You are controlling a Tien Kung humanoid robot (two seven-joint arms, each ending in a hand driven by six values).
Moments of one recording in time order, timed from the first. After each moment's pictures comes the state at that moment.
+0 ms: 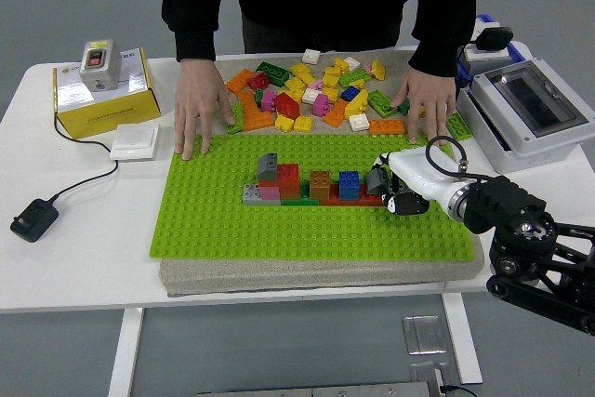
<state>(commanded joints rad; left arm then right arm) -0.06 0.20 -1.23 -0.18 1.46 -0.10 0.44 0.70 -0.48 0.32 1.44 -1.84 -0.12 -0.42</state>
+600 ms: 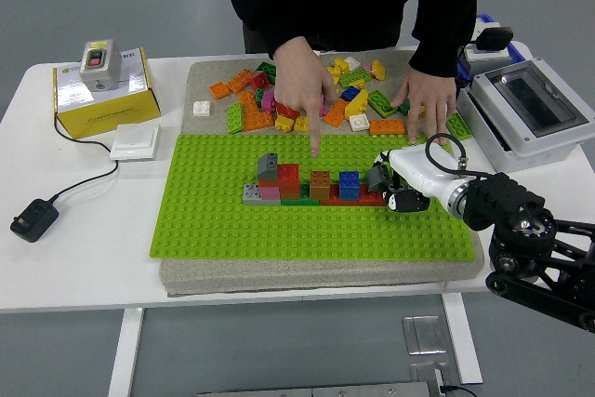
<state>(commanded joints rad) -0.07 0.20 -1.23 -0.18 1.46 -0.10 0.44 0.71 -0.48 0.32 1.43 -1.84 -0.11 -0.43</state>
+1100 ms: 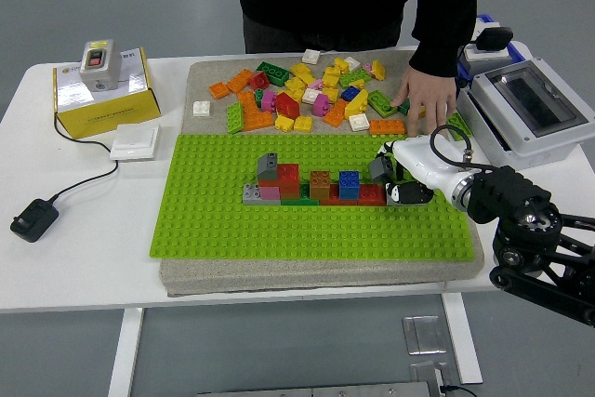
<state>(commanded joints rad) -0.07 0.20 -1.23 -0.18 1.45 -0.10 0.44 0.72 -0.50 0.36 1.46 -1.86 -0.11 -0.44</state>
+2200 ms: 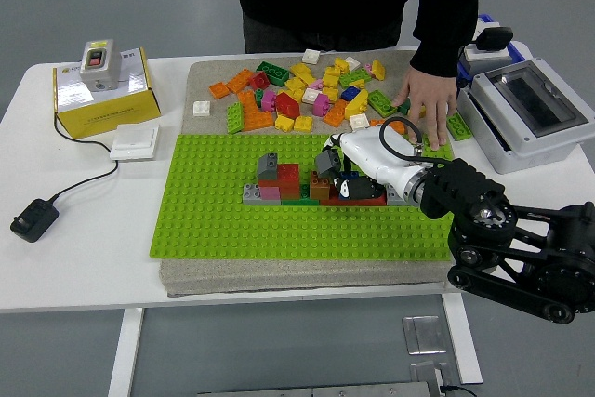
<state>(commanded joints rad) -0.07 0.21 -1.24 -0.18 1.47 -0.11 0.44 0.79 -0.36 0.31 1.46 -1.87 -0.11 -0.45</state>
